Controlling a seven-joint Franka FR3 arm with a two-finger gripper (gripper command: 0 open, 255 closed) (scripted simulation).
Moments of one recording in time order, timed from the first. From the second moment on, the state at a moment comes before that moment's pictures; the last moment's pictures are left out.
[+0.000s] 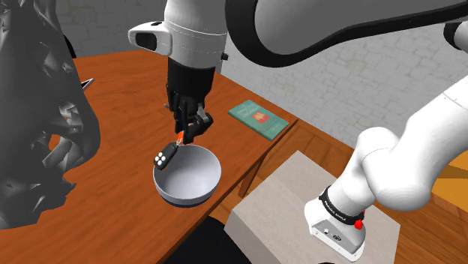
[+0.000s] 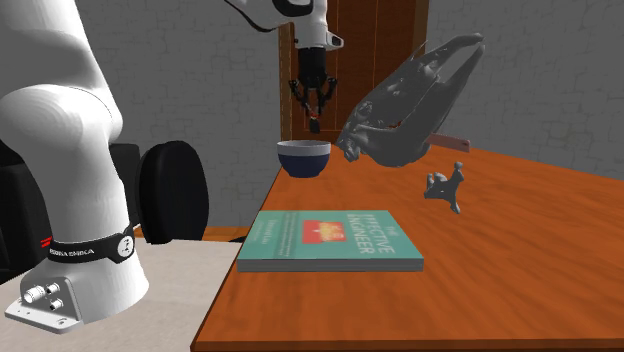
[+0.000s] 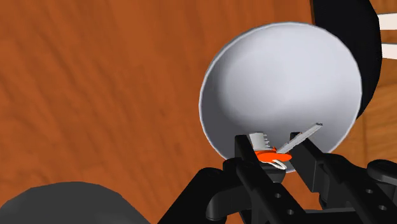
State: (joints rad) arm 0.47 -0.15 0.31 -2.04 0.06 1.95 -0.68
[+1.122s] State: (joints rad) arm 0.48 -0.19 0.33 -2.27 0.08 2.15 -0.69
